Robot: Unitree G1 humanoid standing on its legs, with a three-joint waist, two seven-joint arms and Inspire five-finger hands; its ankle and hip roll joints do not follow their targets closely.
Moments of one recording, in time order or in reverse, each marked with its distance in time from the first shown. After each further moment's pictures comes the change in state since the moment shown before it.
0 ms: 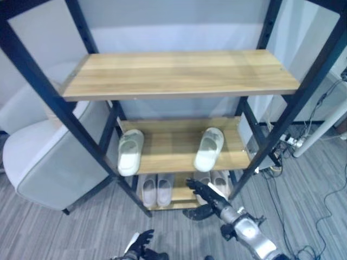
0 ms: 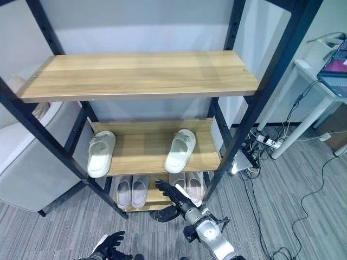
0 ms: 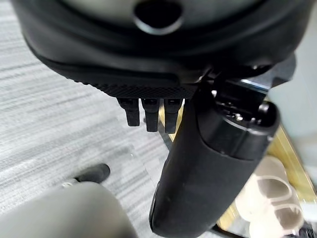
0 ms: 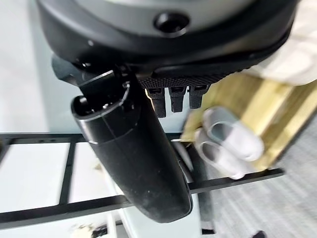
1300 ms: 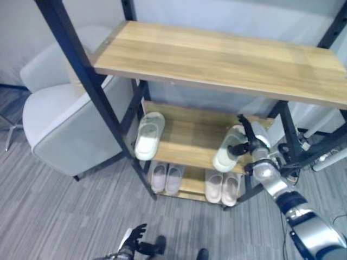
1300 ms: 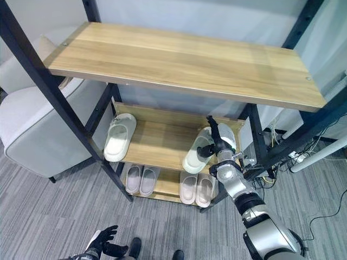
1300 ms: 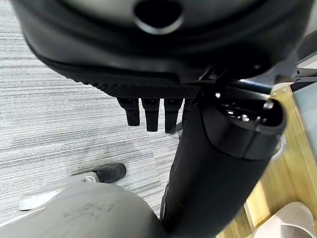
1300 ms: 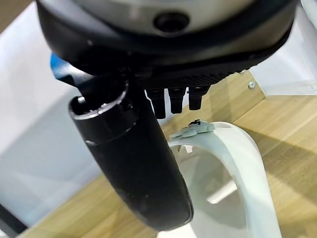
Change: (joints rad) left arm -0.073 0.011 0.024 0.052 -0.017 -0.024 0.027; right arm -0.615 -0.121 -0.162 0.577 -0.367 0.051 -0.445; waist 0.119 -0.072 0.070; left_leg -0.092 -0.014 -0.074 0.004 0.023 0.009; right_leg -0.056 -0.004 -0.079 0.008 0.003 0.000
